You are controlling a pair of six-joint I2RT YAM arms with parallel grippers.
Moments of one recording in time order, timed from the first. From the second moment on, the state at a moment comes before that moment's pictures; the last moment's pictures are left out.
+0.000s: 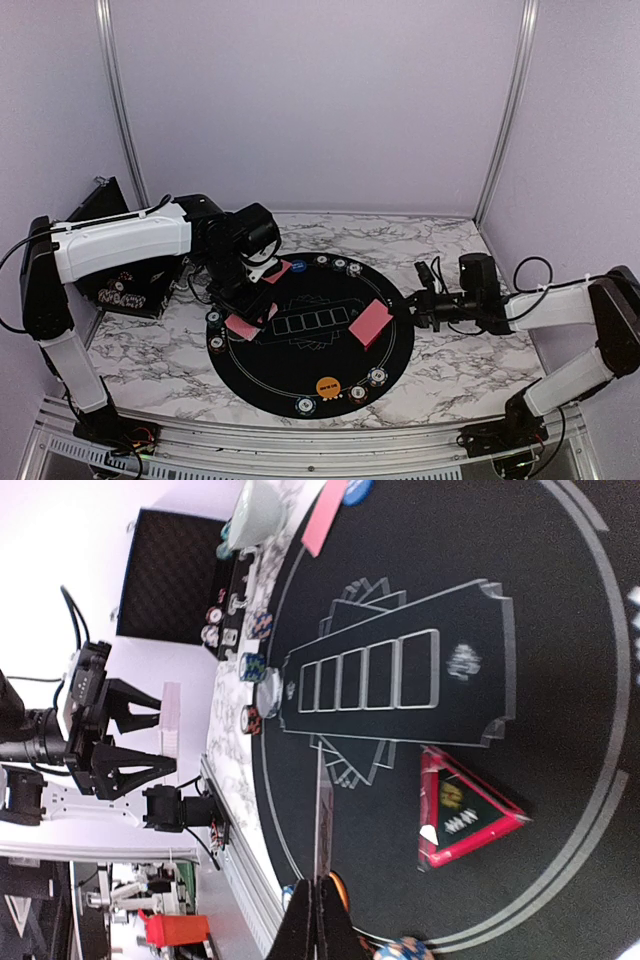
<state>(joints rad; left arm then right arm) -0.86 1.75 1.51 -1.15 0.03 -0.26 0.41 1.42 0.51 0.34 -0.82 0.83</state>
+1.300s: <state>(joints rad) -0.86 1.77 1.51 -1.15 0.04 -0.24 0.24 1.21 0.48 -0.21 -0.50 0.49</state>
